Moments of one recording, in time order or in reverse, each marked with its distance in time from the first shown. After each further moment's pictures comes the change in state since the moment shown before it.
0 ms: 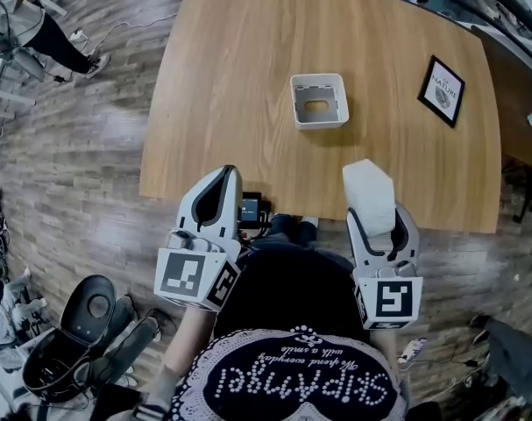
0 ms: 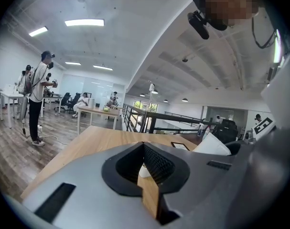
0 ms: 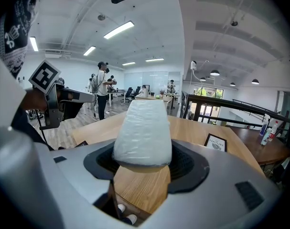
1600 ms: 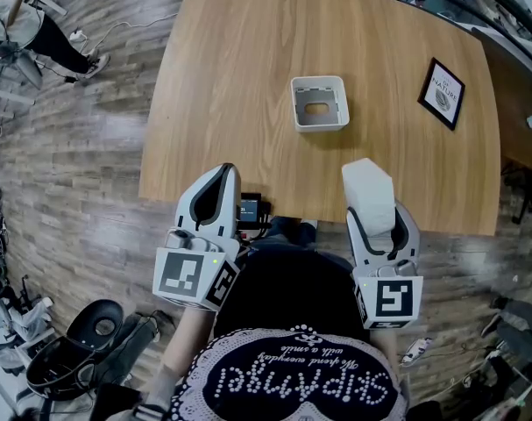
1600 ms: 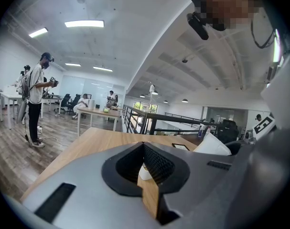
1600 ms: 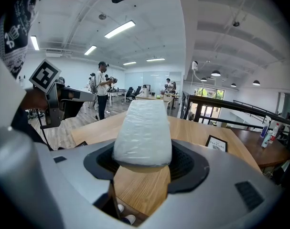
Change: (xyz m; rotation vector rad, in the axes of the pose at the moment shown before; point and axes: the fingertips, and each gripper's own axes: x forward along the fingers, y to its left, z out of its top) left arm 0.001 0.002 0.005 0.006 -0.016 0.003; right arm 0.002 -0.001 0.004 -0.012 -0.001 0.004
